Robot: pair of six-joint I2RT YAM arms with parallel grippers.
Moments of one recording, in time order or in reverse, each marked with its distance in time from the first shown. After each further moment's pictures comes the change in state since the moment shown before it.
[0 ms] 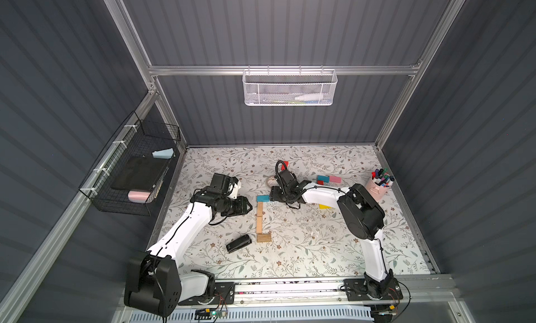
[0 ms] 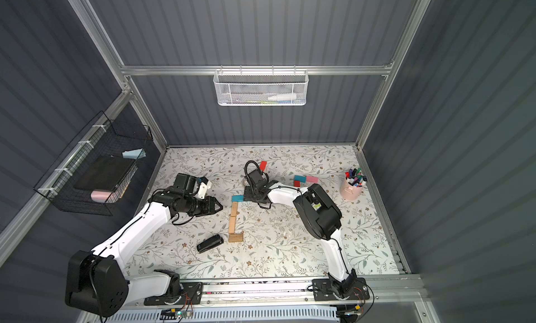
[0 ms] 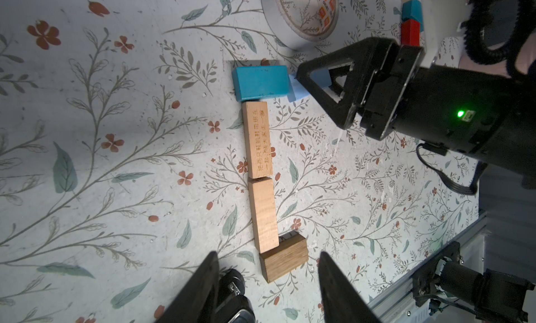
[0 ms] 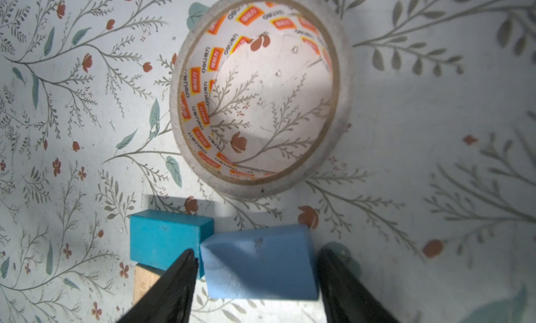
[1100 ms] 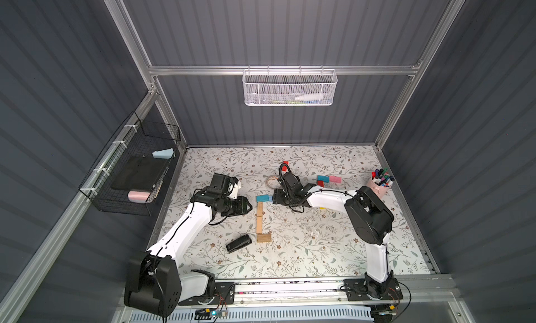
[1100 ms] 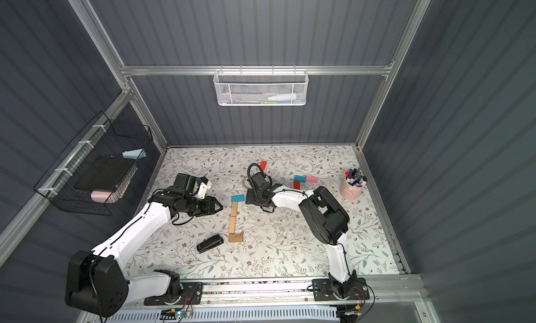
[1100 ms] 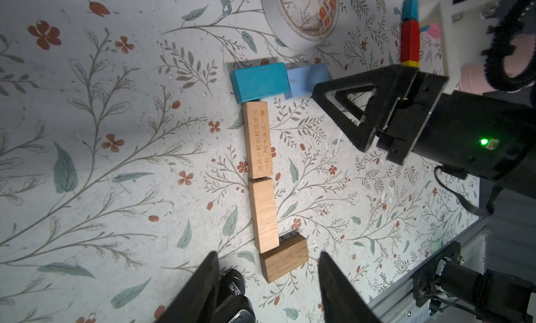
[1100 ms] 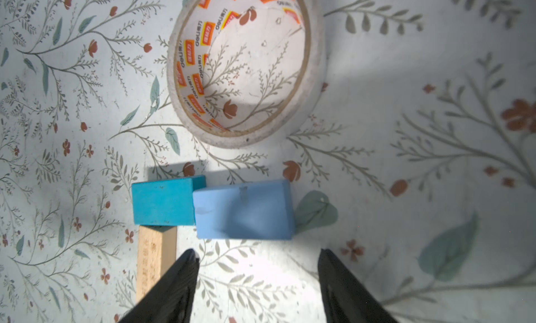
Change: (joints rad) left arm 0.000 0.000 0.000 0.000 -0.002 0.000; right arm 0.006 -0.118 -0.120 0.016 0.003 0.024
